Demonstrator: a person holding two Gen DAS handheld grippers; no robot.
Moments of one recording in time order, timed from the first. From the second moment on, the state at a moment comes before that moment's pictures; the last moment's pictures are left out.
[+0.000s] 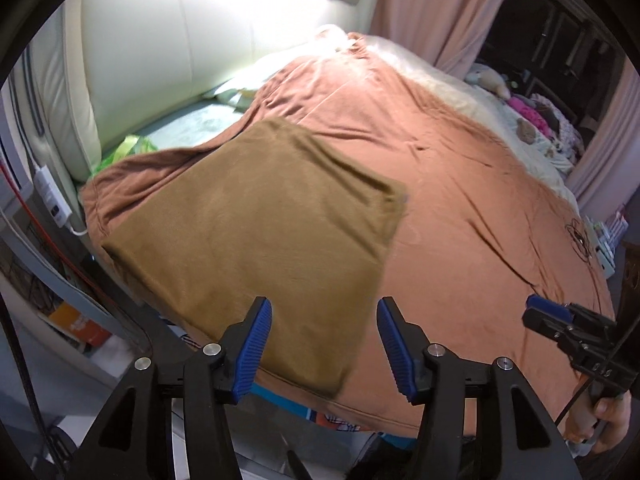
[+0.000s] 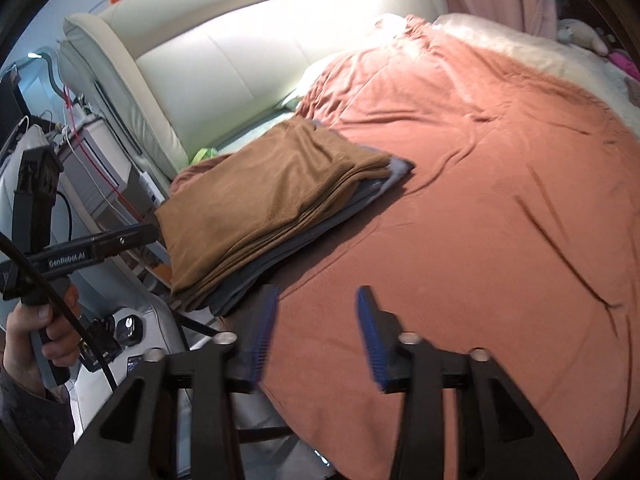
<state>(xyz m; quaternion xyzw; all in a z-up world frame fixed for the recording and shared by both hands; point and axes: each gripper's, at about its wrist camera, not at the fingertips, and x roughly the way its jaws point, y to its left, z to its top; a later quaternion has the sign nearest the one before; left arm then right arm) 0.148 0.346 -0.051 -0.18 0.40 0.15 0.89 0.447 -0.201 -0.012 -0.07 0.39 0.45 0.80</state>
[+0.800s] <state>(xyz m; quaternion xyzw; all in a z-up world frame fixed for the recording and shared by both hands) 0.047 0.158 0.013 -0.09 0.27 0.09 0.95 0.276 -0.413 0.046 -0.03 0.27 0.35 0.90</state>
